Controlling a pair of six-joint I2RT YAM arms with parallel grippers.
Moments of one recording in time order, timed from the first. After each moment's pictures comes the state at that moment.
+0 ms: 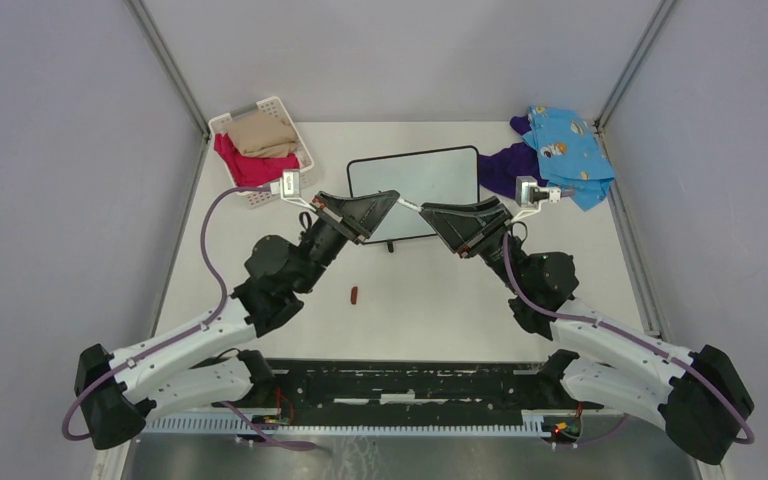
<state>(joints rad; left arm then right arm) -0.92 0.94 0.74 0.57 -0.23 -1.02 0.76 0.98 0.51 1.06 -0.12 0.98</state>
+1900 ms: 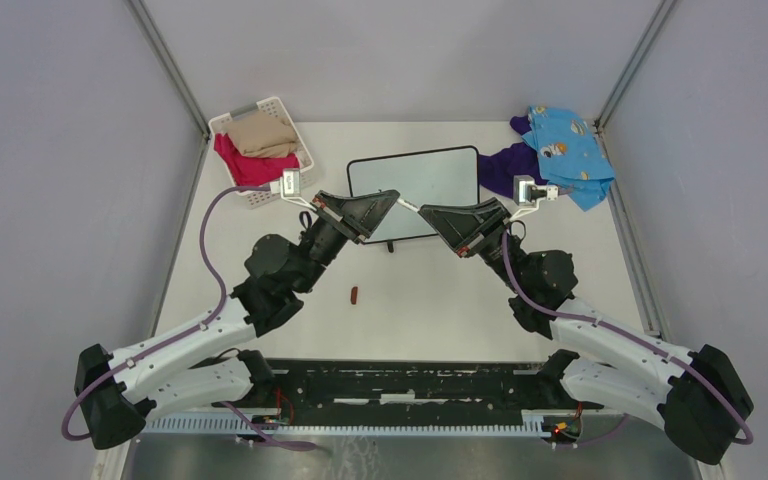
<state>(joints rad) -0.93 0.94 0.75 0.55 -0.23 -1.01 0.75 0.98 0.51 1.04 -0.13 1.00</state>
